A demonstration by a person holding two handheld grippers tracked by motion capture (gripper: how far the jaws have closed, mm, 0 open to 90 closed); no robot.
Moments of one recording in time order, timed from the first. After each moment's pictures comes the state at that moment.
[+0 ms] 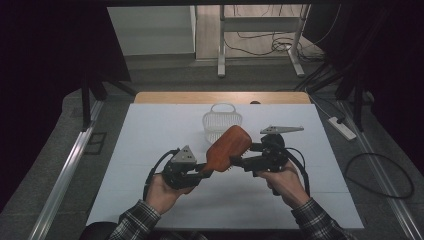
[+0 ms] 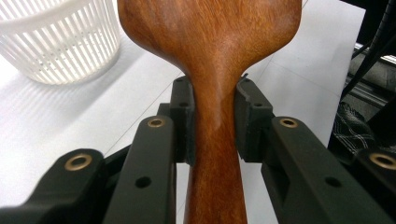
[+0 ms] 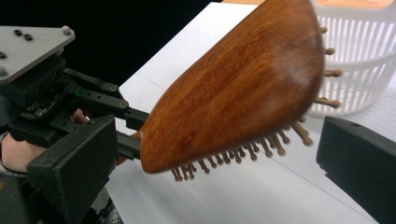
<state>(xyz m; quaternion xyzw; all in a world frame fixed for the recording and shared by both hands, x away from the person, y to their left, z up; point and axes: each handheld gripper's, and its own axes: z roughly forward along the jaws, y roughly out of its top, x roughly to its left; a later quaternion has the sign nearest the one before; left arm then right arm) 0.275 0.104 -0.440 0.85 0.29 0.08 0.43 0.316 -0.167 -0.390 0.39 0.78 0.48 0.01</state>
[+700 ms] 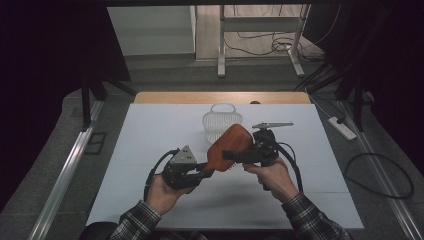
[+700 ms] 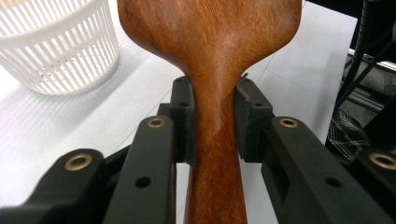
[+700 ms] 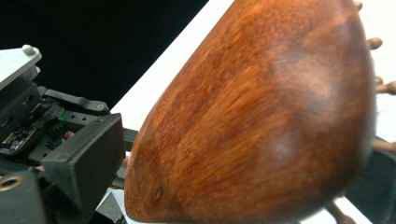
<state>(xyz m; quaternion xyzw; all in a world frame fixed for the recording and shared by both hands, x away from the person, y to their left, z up) 0.272 0.103 -0.437 0.85 0.28 0.09 0.44 0.336 -0.150 -0.400 0.42 0.77 0.48 -0.04</state>
